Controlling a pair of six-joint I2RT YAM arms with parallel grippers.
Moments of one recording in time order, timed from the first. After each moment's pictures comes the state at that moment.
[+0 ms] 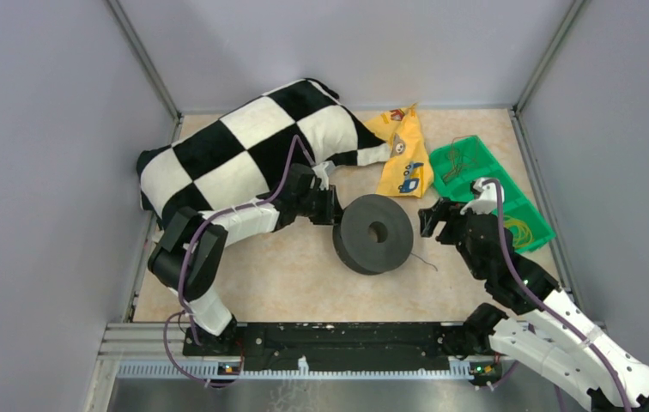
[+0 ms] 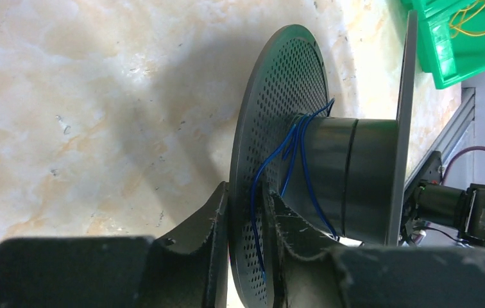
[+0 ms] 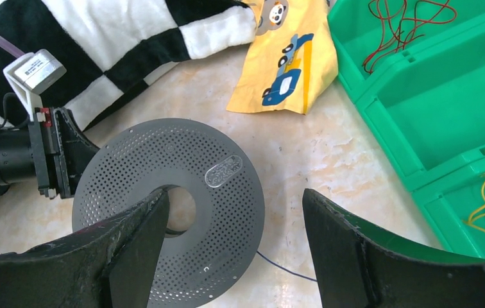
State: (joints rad) left arm -0.57 1.68 0.94 0.05 0.46 -0.55; right arm 0.72 0.56 0.67 -0.44 0.51 0.49
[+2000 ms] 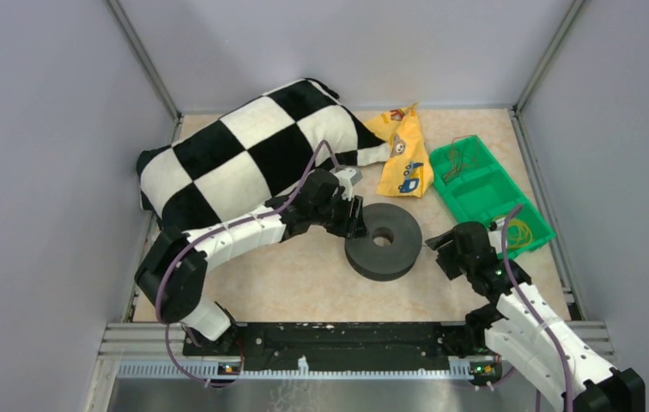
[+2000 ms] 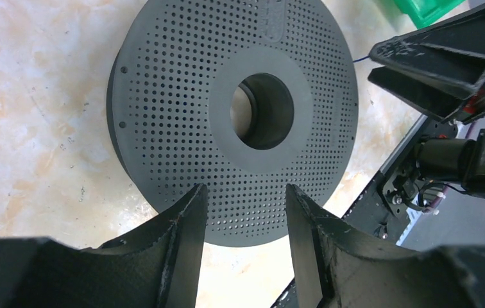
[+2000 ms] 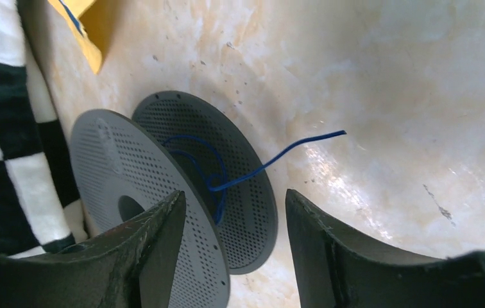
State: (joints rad) left arm -0.78 1.53 1.03 -0.17 0.30 -0.47; right arm 0.40 0.66 0.40 -0.58 0.22 1.32
